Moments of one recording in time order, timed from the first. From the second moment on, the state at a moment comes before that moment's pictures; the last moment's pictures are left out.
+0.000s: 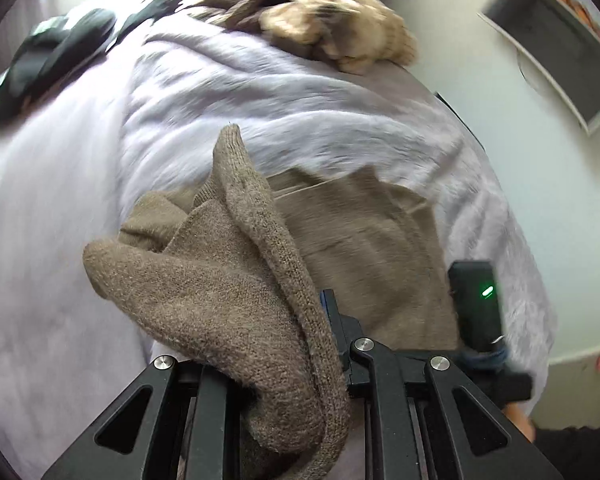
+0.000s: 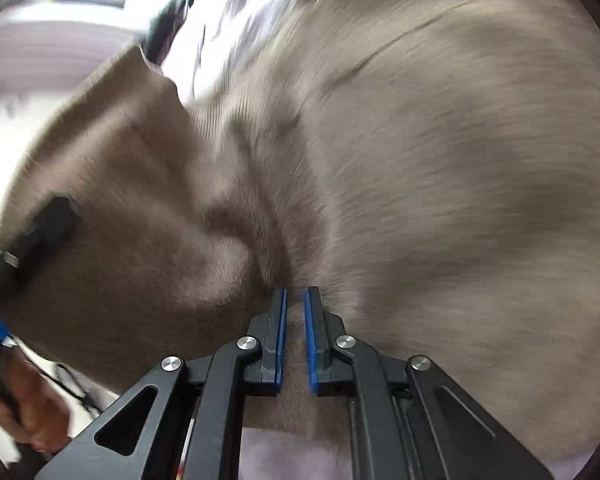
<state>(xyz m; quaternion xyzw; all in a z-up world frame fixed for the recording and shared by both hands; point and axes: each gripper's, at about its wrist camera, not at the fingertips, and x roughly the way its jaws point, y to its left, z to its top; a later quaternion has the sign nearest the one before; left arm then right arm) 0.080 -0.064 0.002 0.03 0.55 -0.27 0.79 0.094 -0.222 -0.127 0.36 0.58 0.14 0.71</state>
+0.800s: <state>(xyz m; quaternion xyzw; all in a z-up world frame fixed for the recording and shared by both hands) 0.044 -0.207 -0.003 0.19 0.48 -0.32 0.80 0.021 -0.387 -0.169 0.62 0.44 0.12 0.64</state>
